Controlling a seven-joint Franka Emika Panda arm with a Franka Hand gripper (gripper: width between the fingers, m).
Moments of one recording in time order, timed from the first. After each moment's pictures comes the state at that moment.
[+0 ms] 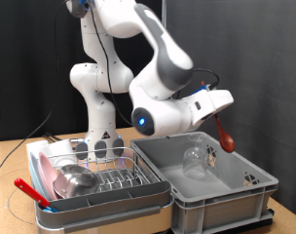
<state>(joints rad) -0.62 0.26 0.65 -2.17 1.16 1.53 -2.30</state>
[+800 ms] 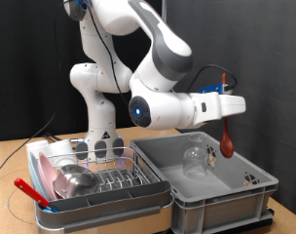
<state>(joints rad) -0.61 0.30 0.64 -2.05 1.19 1.63 -1.88</state>
